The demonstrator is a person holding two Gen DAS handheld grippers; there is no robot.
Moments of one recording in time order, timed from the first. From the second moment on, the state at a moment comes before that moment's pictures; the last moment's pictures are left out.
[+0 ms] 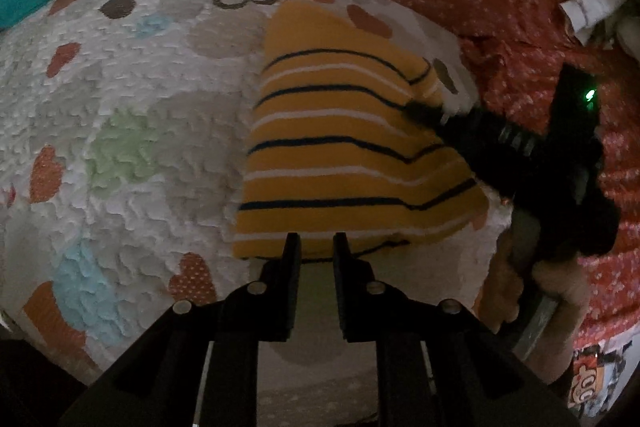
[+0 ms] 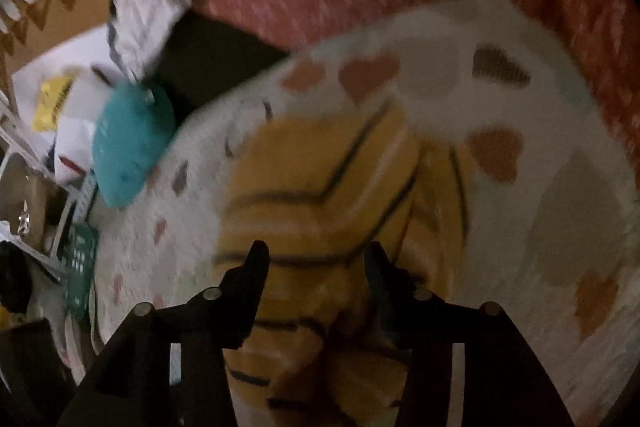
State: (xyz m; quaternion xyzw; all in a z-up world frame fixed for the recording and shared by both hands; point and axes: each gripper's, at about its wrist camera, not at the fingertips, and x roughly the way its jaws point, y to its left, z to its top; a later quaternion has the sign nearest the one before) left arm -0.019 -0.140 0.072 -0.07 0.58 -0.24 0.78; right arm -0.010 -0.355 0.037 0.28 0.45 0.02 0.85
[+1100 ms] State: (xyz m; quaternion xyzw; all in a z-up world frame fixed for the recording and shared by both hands) left arm 0.072 -0.199 0.052 -0.02 0.58 -0.23 0.78; right arm -0.007 -0.438 0.024 0.43 0.37 0.03 0.82
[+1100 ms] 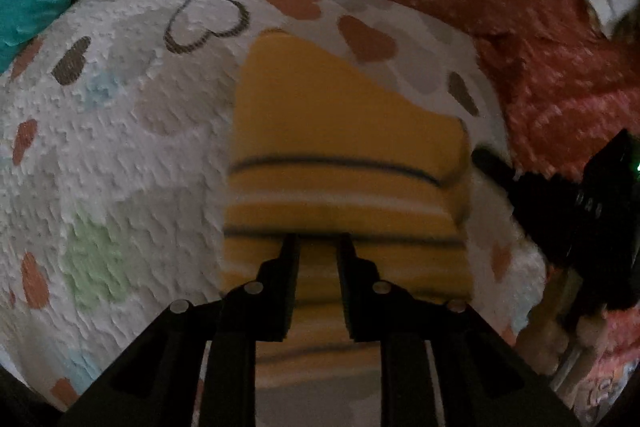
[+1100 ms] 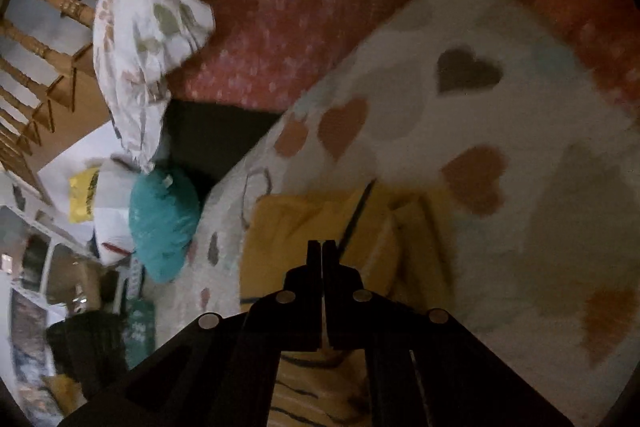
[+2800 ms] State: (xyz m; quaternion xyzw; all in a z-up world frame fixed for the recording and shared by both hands) left arm 0.019 -0.207 0.092 0.22 0.45 -0.16 0.85; right arm -0.029 -0.432 0.030 0.33 0.39 -0.12 0.85
